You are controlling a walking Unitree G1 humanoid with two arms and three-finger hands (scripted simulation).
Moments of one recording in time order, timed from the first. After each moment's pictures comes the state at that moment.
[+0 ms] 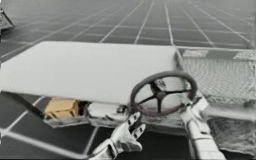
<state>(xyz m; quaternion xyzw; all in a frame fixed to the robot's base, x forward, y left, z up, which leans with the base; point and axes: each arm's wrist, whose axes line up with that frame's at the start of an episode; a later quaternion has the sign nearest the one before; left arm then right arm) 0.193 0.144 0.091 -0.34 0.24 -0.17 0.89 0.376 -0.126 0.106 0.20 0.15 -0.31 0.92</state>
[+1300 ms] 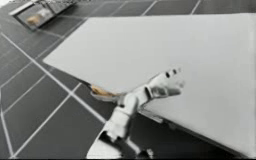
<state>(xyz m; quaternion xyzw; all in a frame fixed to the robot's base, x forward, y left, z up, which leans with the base) 0.360 0.069 0.179 -0.26 0.20 -0.30 0.89 0.406 -0.376 0.354 0.17 -0.12 -0.51 0.84</state>
